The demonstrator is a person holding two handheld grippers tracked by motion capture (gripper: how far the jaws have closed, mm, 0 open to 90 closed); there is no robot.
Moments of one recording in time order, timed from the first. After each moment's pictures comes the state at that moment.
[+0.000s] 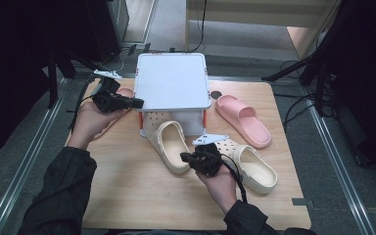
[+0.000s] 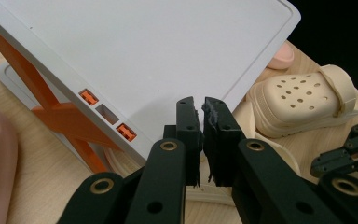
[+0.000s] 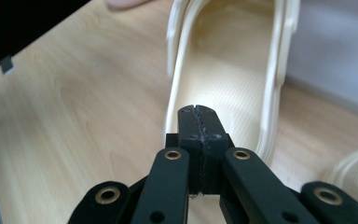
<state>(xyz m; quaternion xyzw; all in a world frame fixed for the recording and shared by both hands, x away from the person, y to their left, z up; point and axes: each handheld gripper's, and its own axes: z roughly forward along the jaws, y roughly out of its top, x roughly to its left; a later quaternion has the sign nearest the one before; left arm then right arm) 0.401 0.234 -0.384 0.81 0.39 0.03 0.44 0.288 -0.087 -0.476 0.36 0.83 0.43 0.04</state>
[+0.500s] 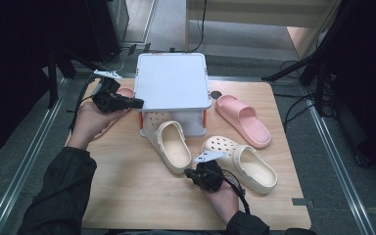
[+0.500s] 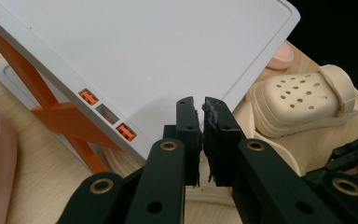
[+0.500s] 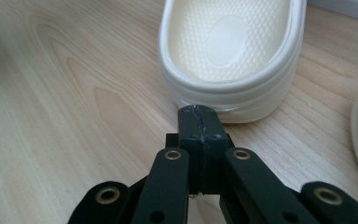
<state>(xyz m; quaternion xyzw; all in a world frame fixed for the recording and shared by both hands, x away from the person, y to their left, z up) 0.401 0.234 -0.385 0.81 0.39 0.03 0.44 0.268 -0.095 -0.519 0.37 0.85 0.39 0.04</state>
